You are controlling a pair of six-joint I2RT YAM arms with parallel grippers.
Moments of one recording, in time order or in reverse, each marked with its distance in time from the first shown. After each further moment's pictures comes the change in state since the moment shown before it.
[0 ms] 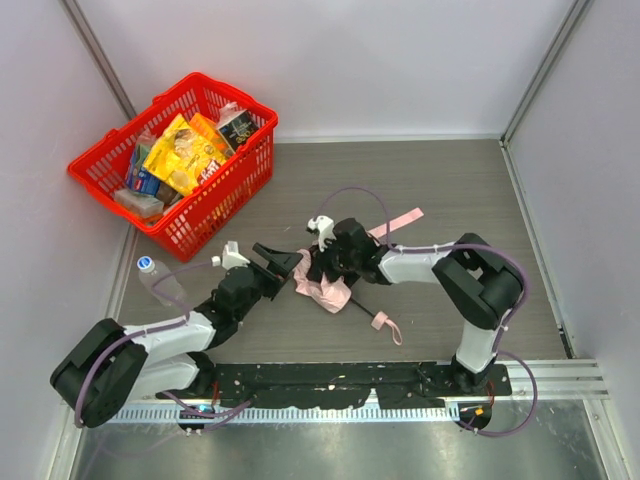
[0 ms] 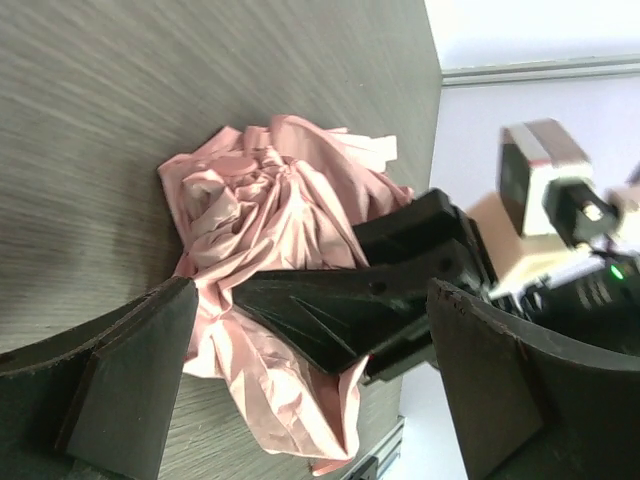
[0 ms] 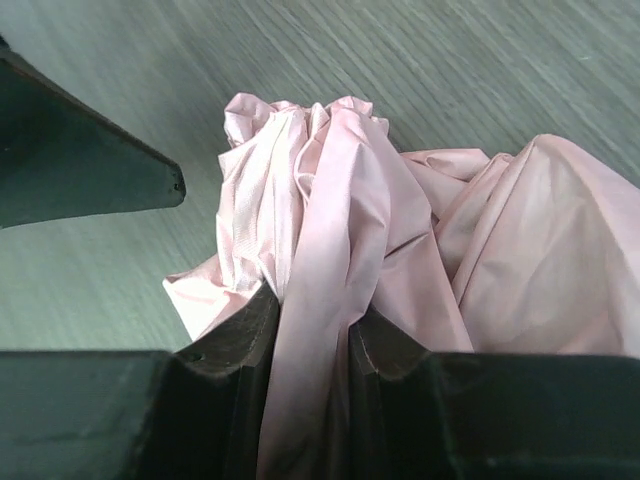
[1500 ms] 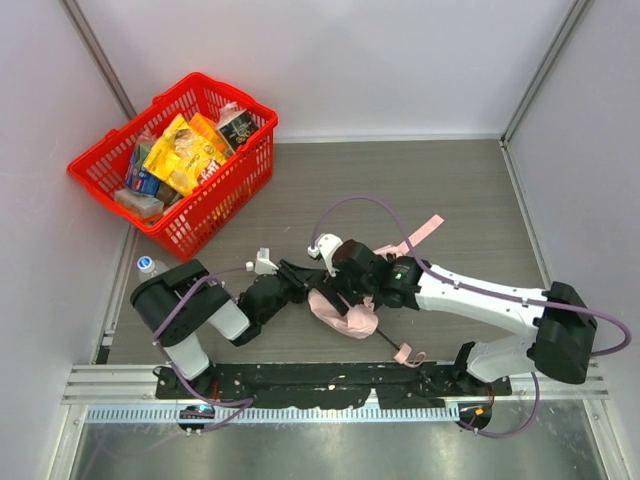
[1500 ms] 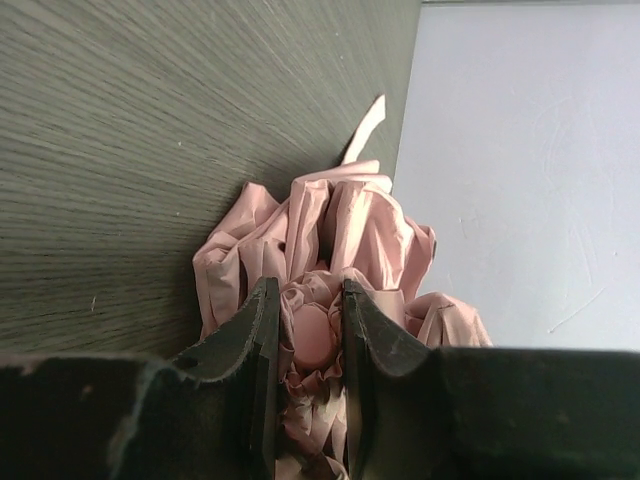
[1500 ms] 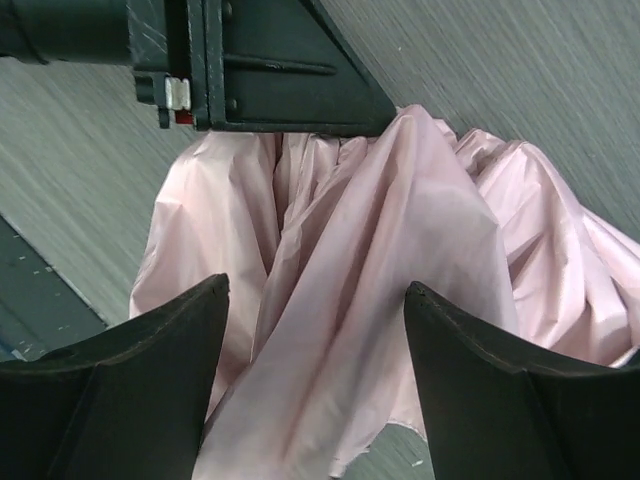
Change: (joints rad) left arm -0.154 0.567 0.038 0.622 0.034 -0.112; right arm 0.227 -0.474 0.090 -0.723 0.367 -0.041
